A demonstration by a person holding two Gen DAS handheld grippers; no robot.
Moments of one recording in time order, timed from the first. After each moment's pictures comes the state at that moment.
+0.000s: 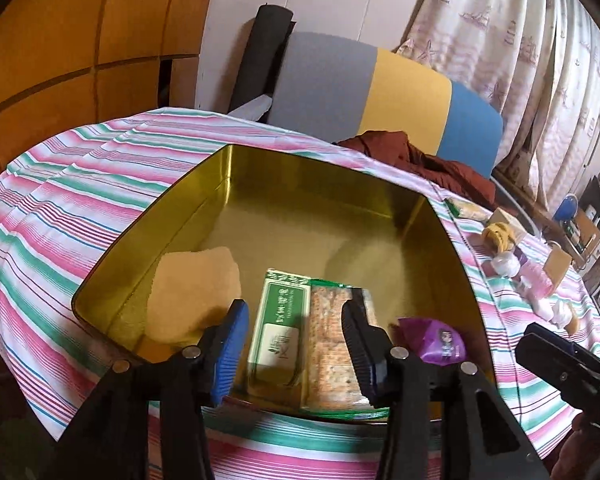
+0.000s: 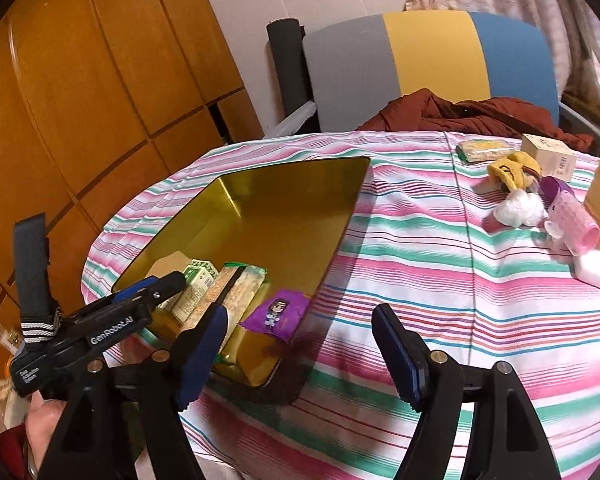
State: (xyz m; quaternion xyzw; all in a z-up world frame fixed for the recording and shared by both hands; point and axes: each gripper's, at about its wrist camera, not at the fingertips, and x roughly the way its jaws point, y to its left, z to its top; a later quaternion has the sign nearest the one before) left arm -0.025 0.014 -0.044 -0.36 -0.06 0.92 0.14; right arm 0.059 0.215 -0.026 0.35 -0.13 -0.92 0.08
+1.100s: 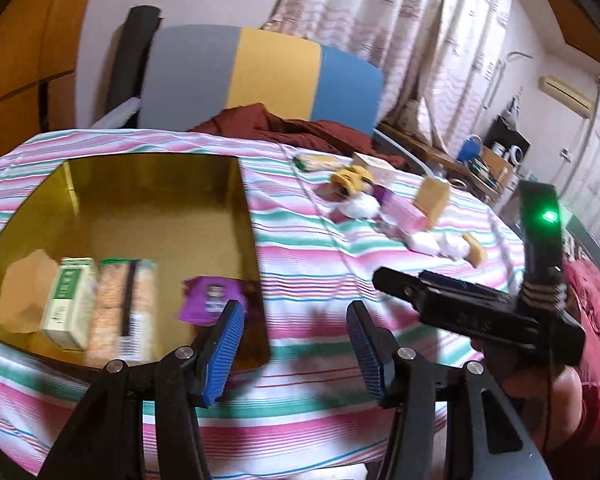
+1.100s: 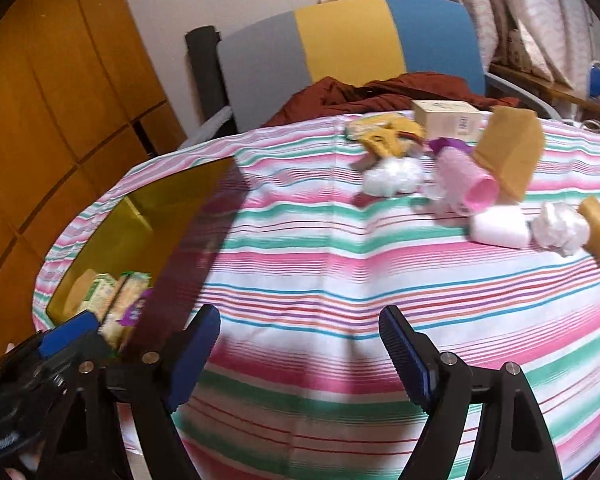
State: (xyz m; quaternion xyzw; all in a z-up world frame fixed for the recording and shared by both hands) left arm 0.040 0.122 -0.024 -0.37 -0.01 0.87 0.34; right arm 0.078 0.310 -0.048 0.37 -0.16 -0.92 -0.04
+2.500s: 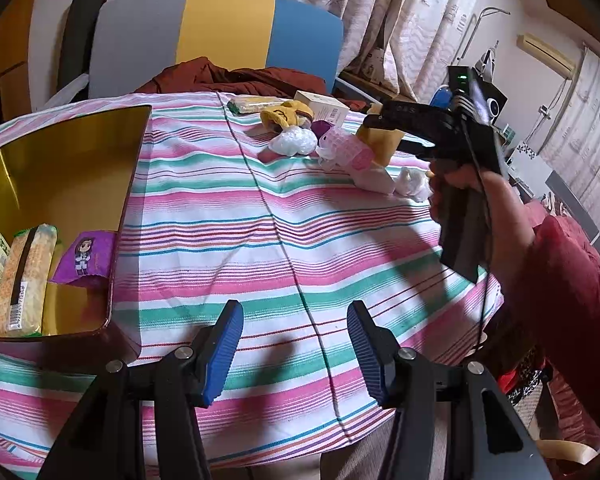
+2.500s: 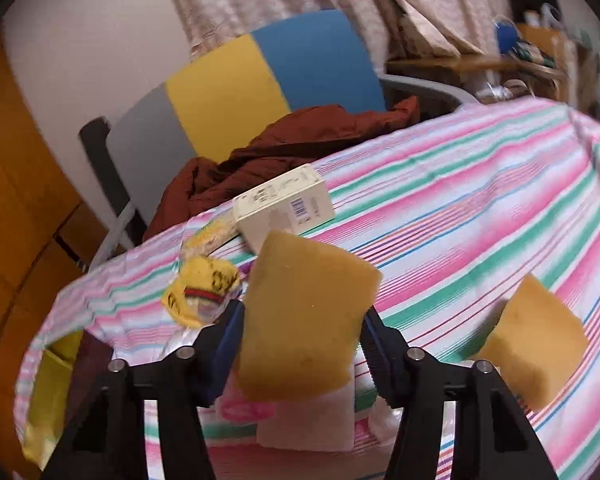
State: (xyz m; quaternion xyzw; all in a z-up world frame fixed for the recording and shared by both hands) left arm 0.066 0.185 -0.051 -0.43 0.03 0.82 0.38; right arm 0.022 0.497 -0.036 0.29 -0.24 -0.91 -0.17
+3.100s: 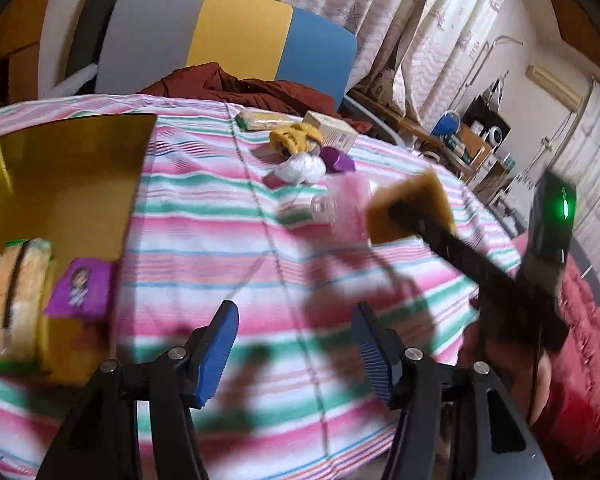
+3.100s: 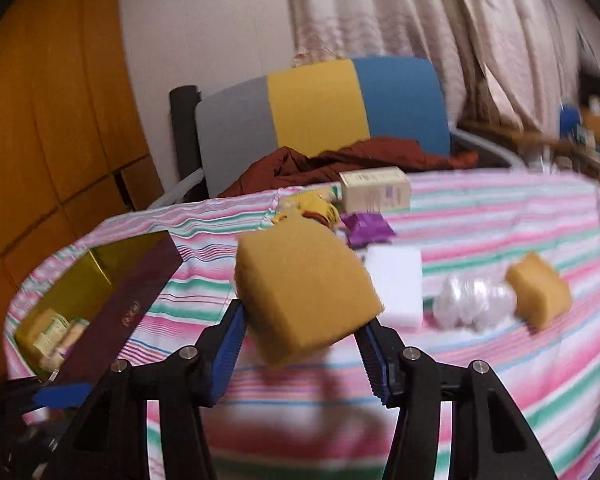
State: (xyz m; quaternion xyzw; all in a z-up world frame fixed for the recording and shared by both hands) left arm 0.034 0.194 -0.041 -0.43 -0.03 0.82 0.38; right arm 0.107 0.402 -0.039 0.26 -0.14 -0.95 -0.09
